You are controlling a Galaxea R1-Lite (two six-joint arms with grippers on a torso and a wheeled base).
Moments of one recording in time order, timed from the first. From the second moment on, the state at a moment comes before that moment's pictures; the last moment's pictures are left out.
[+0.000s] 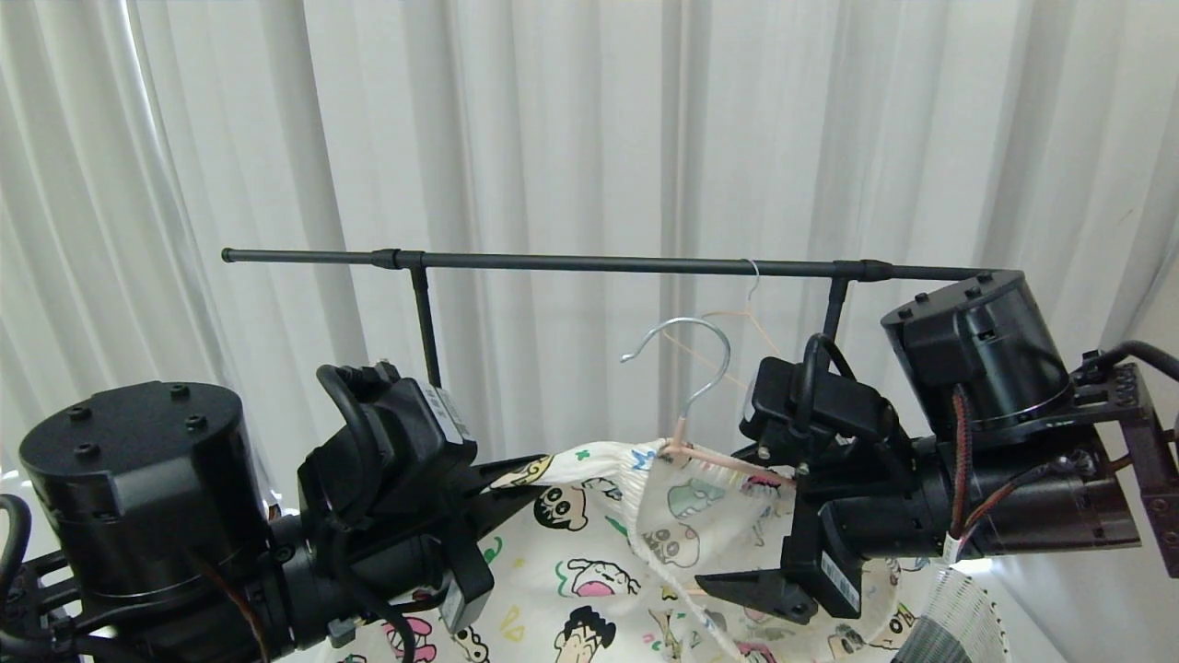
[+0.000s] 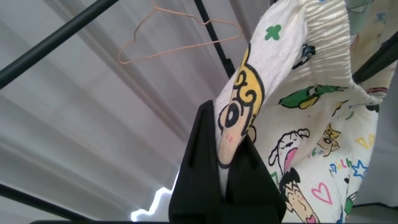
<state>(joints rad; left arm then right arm) -0.67 1.43 -0.45 -0.76 -0.19 0.42 0.85 1.59 -1.01 0.07 0.22 -0.32</state>
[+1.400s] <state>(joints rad) -0.50 1.43 -0.45 -0.77 -0.19 0.43 0.74 1.51 -1.00 0.06 0.22 -0.43</state>
